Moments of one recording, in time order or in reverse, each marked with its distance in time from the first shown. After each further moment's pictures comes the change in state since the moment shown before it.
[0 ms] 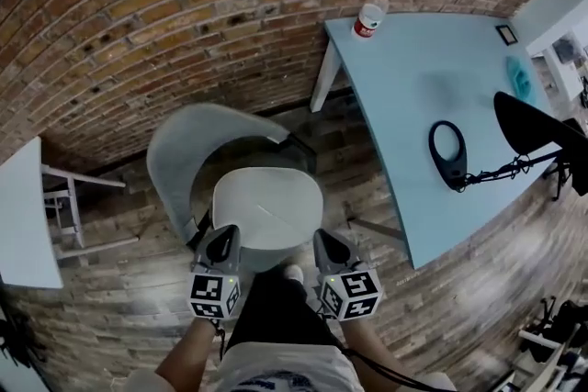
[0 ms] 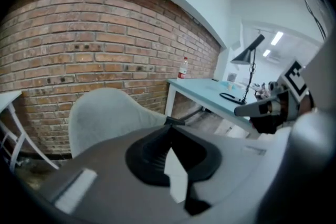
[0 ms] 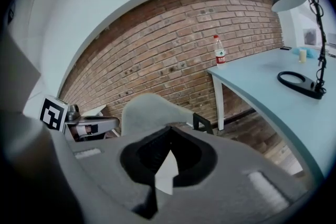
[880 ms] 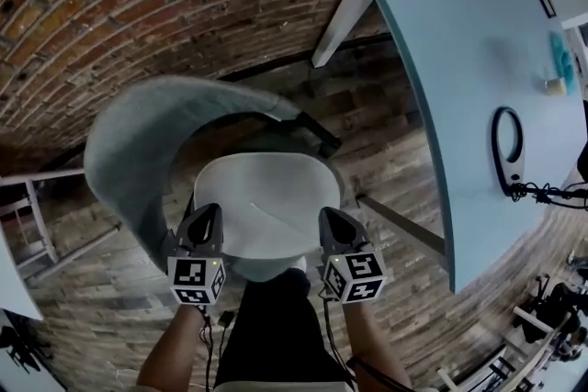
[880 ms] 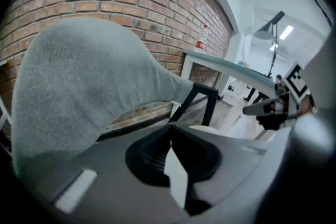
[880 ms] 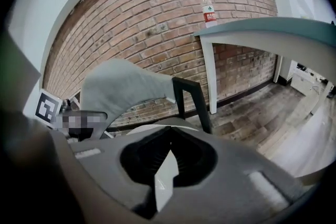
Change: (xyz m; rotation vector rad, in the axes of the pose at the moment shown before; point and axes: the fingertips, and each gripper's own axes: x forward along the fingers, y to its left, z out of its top) left arm 0.159 0.106 -0.144 -0.033 0.121 0.011; right arm 0.178 -0.093 -0.128 0.049 0.123 -0.101
